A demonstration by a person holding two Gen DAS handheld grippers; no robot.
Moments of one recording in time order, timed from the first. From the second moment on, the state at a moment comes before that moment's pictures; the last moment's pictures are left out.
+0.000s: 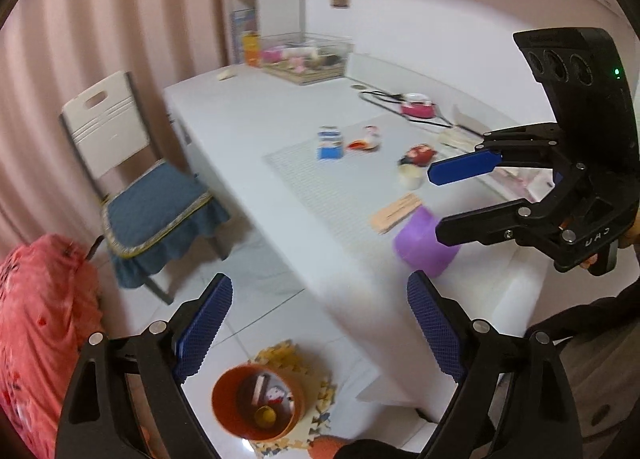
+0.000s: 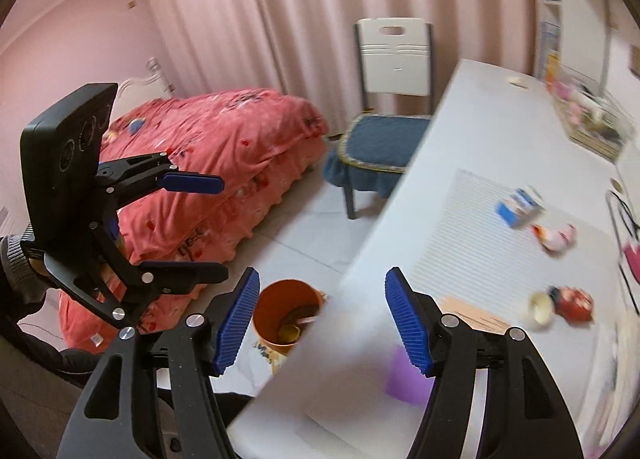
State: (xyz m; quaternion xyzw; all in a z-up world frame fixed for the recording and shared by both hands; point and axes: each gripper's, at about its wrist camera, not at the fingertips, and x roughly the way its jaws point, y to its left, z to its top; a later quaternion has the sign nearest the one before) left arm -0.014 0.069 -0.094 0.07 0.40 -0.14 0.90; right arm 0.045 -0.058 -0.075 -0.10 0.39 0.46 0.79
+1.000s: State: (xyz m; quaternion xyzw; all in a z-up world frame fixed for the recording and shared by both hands) left arm 0.160 -0.058 -0.113 0.17 0.40 -0.30 0.85; right arm 0.169 -0.223 -0.125 0.00 0.45 0.27 0.85
